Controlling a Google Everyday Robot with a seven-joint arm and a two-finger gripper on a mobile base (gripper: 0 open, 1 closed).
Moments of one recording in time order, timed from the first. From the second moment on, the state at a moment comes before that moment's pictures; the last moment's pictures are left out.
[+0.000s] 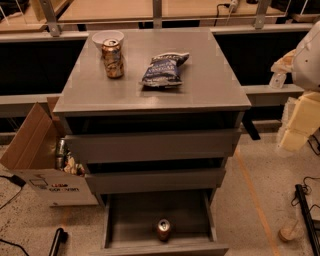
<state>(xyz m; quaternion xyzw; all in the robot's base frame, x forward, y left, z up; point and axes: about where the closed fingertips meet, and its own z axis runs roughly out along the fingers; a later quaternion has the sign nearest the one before) 0.438 -0.217 0.976 -0.60 0.78 -0.03 0.16</state>
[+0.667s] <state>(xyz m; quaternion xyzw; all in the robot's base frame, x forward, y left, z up) 0.444 -0.216 0.952 -0.60 0.78 -0.02 0.17</state>
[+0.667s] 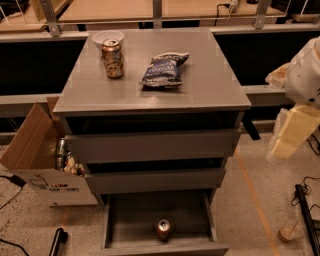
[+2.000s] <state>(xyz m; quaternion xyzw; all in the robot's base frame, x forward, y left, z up) 0.436 -0.192 0.813 -0.58 0.77 0.10 0.23</state>
